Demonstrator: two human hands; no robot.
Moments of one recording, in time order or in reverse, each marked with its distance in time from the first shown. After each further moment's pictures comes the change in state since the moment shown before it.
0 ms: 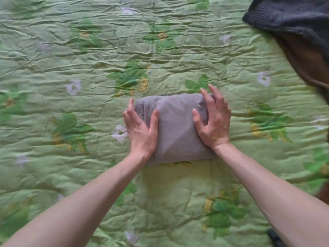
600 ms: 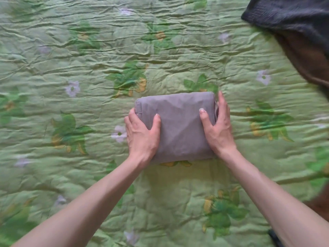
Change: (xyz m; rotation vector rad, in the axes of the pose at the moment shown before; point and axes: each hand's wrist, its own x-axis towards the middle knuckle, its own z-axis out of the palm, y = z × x) left_hand -0.010 0.021 -0.008 0.121 -0.067 -0.187; right_hand -0.013 -0.006 -0.022 0.326 -0.180 0.456
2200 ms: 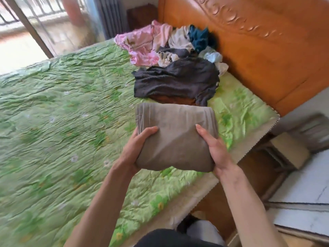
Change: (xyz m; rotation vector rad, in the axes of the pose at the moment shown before) left_hand -0.343 0.247 -0.319 -0.734 -1.068 0.011; right_hand -0.410 -0.316 -0.337 0.929 0.414 0.419
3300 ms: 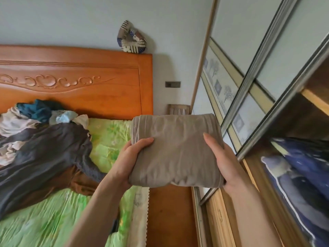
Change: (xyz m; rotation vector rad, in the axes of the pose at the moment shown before) left_hand -0.031 -0.085 0.414 0.480 -0.751 -0.242; right_hand -0.209 -0.086 -0.328 0.259 0.731 -0.337
